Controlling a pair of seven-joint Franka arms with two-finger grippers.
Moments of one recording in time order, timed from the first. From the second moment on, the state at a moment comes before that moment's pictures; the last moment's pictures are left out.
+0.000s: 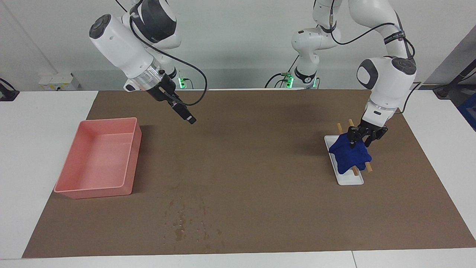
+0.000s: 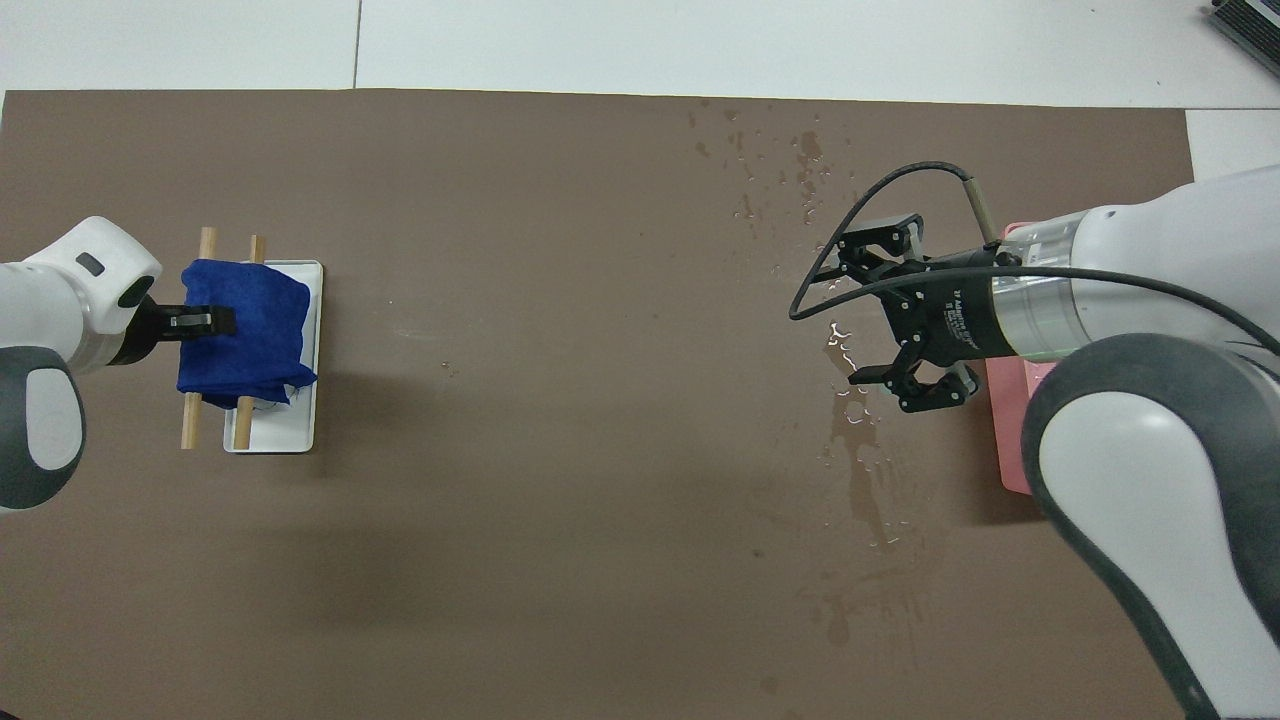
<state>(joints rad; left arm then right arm) 0.10 0.03 -0.07 -2.11 -0.03 2.33 0.04 0.10 -0.01 0.12 -1.83 0.53 1.96 1.16</state>
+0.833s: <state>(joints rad) 0.10 0.03 -0.07 -2.11 -0.03 2.34 0.04 0.33 -0.03 0.12 -1.99 0.61 2.27 1.51</state>
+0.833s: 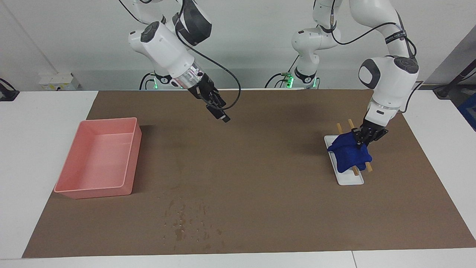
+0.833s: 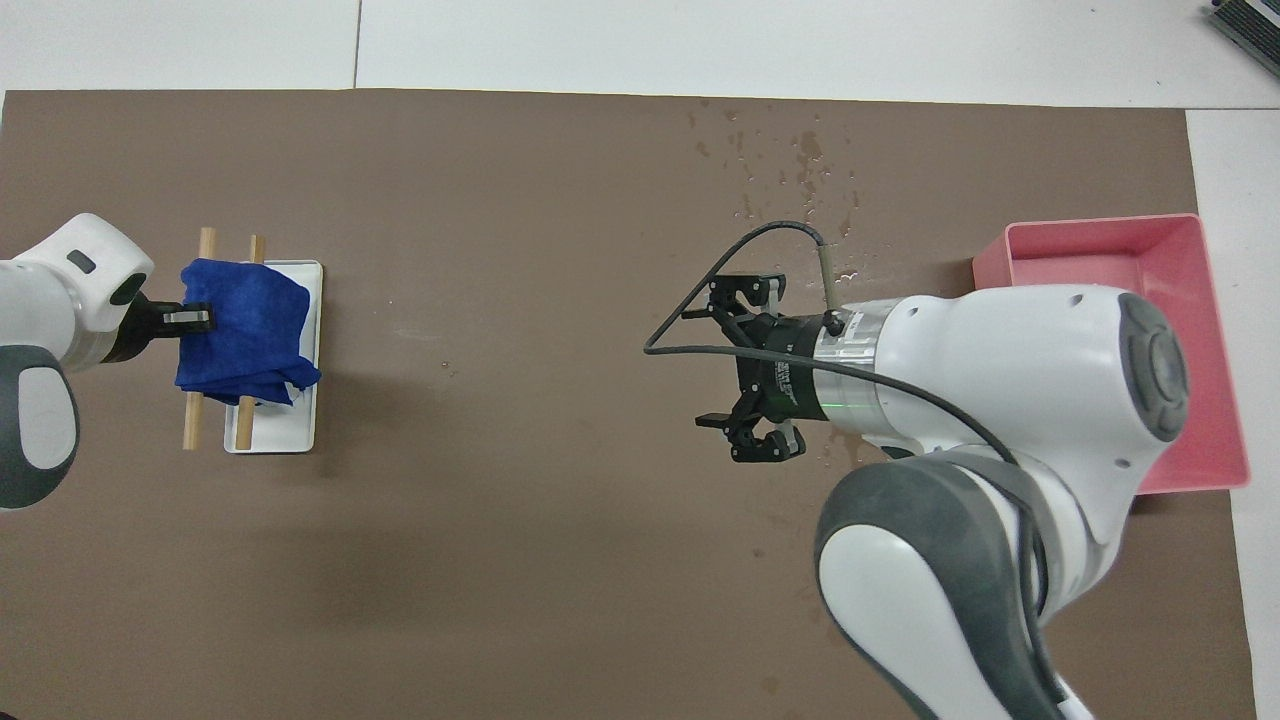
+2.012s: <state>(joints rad) 0.10 0.03 -0.07 -2.11 -0.03 2.34 0.04 0.39 0.01 0.12 -2.01 0.61 2.35 1.57</state>
